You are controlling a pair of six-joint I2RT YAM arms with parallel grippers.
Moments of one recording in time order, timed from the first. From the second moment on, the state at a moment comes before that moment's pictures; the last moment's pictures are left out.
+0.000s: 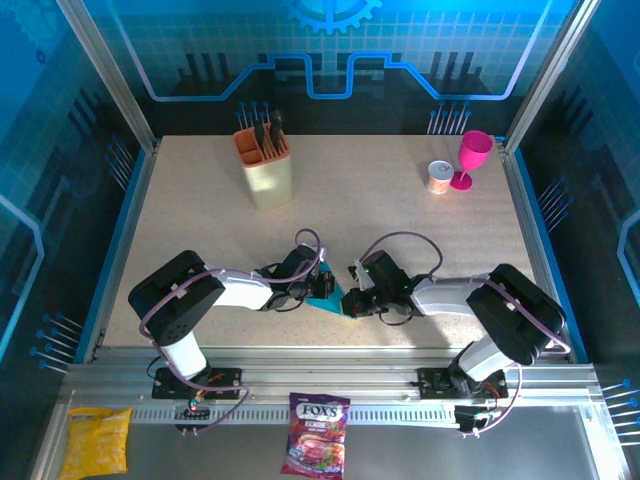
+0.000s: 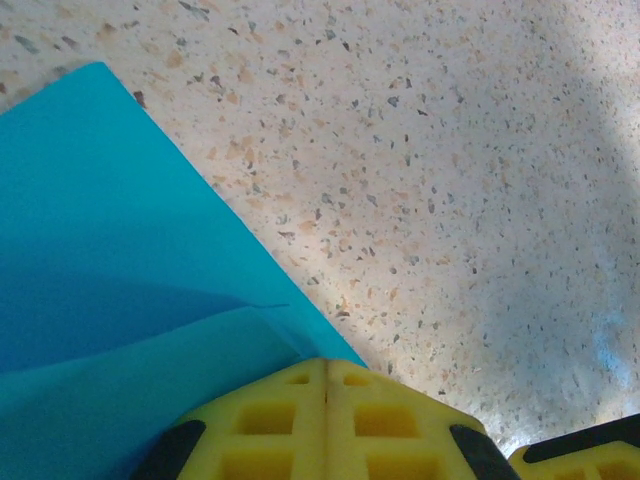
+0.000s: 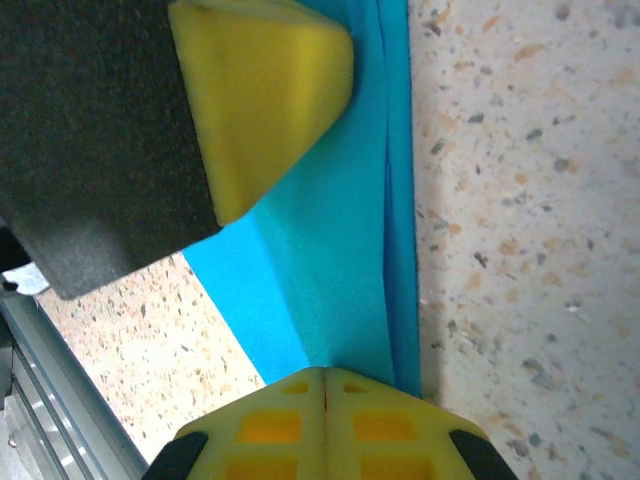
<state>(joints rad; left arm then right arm) -0.76 1.72 0.65 0.28 0.13 -0.71 0.72 1.53 0.51 0.05 -0.42 0.61</state>
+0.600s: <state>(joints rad) -0.76 1.72 0.65 0.29 0.15 -0.71 0.71 1.39 0.35 0.13 -0.40 0.69</state>
